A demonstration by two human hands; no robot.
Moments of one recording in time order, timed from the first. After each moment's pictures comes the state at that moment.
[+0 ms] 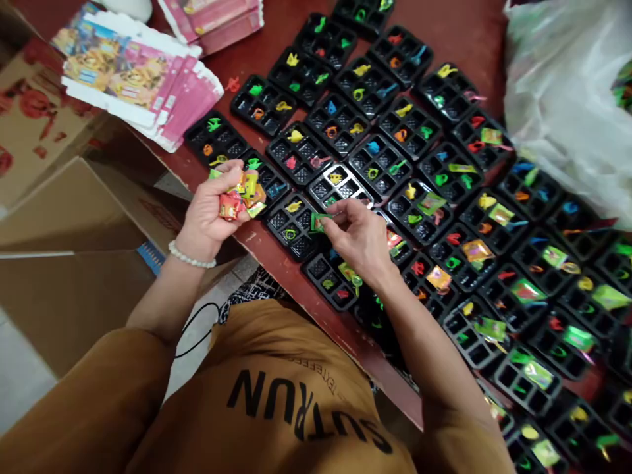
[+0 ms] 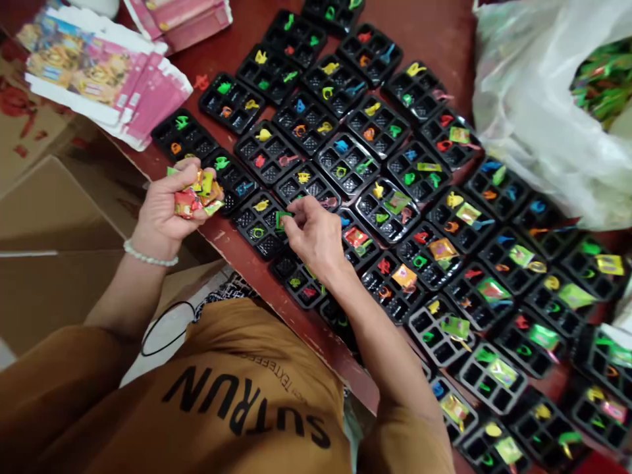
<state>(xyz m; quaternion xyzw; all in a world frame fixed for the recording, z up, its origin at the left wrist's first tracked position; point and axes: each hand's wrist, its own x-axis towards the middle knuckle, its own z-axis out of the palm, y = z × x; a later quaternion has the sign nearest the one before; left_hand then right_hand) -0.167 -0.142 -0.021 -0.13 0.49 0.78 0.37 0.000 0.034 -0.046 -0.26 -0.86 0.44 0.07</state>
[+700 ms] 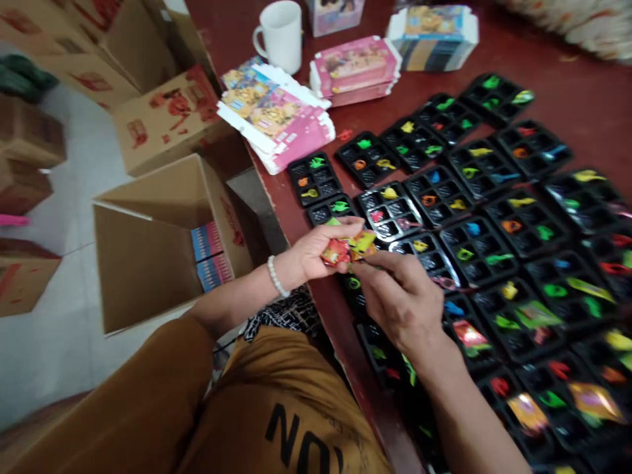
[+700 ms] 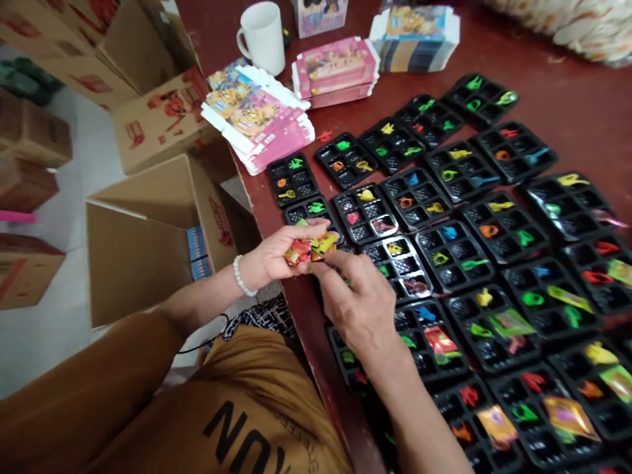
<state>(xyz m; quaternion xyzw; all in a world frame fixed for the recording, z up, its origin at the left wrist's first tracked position) -0.170 -0.129 -0.037 -0.18 0.31 0.78 0.51 -0.053 0.007 -0.030 0.16 -0.93 0.19 0.28</state>
